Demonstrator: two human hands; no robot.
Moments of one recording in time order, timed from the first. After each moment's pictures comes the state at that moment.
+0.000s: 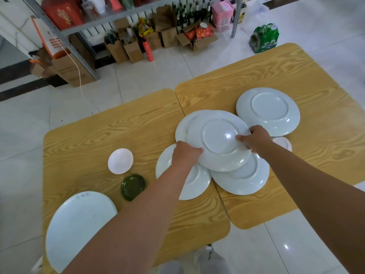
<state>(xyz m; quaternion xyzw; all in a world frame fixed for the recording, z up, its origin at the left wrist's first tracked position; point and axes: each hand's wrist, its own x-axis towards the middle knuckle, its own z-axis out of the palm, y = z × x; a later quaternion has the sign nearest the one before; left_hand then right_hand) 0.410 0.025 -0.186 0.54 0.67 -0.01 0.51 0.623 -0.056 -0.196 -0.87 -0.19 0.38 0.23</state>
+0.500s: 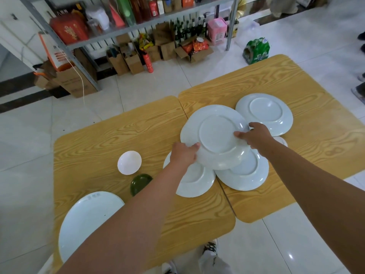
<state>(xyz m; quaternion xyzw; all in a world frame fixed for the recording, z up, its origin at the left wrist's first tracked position) 0.376 0.021 -0.158 0.46 0.65 0.11 0.60 0.598 -0.064 -0.153 -0.85 -0.18 0.38 0.33</state>
